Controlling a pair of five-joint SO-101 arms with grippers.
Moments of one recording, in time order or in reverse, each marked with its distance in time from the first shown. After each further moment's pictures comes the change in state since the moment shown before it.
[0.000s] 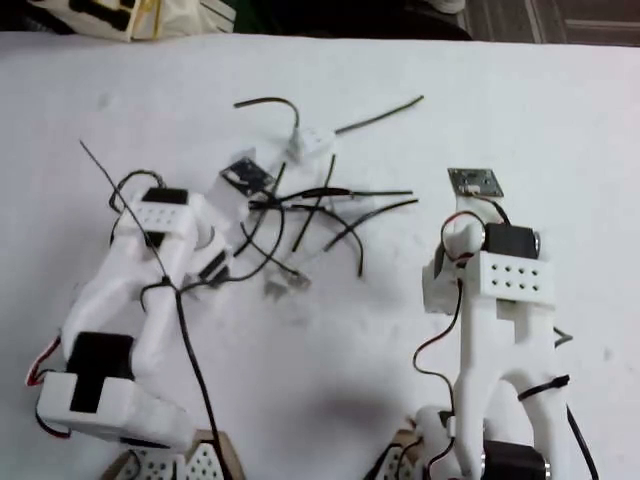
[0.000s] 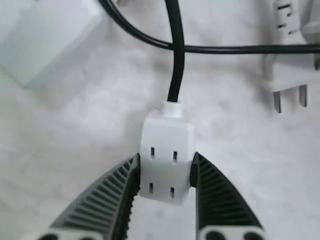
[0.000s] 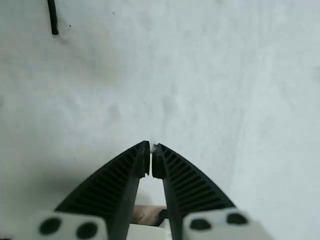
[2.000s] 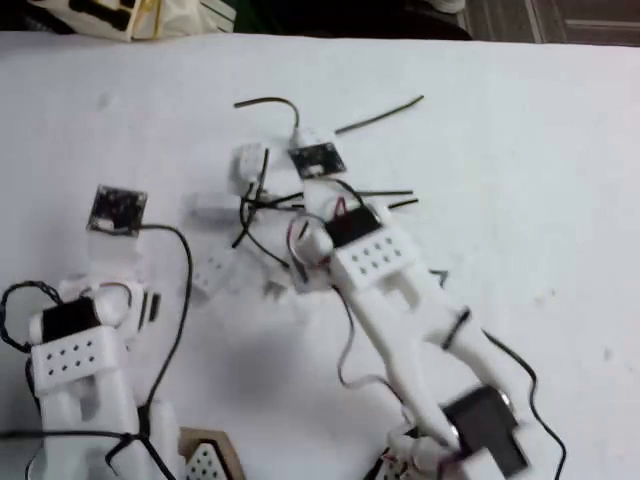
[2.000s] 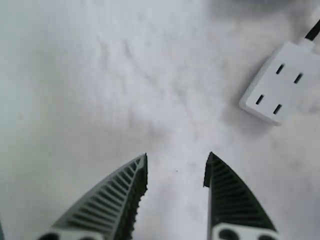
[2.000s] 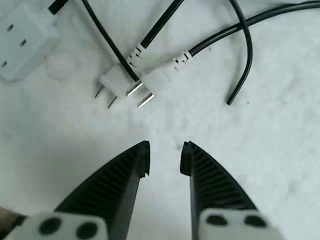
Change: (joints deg) left arm -25.1 -54.8 38.2 -6.3 7.5; right arm -37.2 20.7 -17.1 -10.2 -23.6
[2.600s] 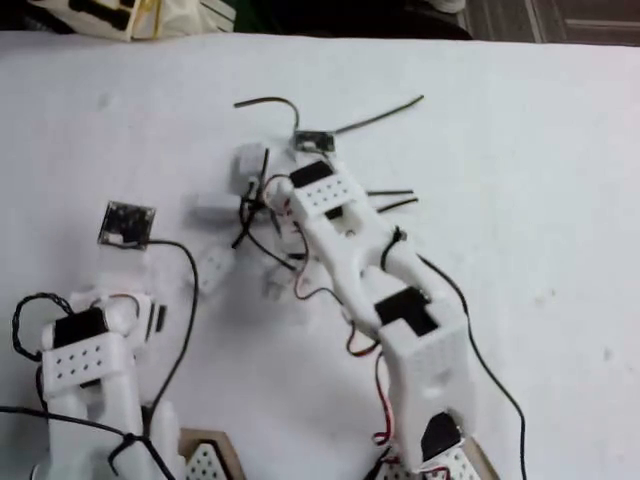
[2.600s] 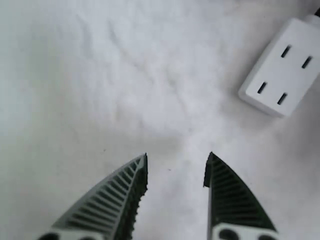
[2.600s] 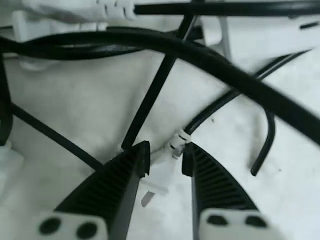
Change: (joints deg) left arm -0.1 -0.1 4.6 -4.0 -0.1; right arm 2.4 36.4 -28.0 0.0 -11.3
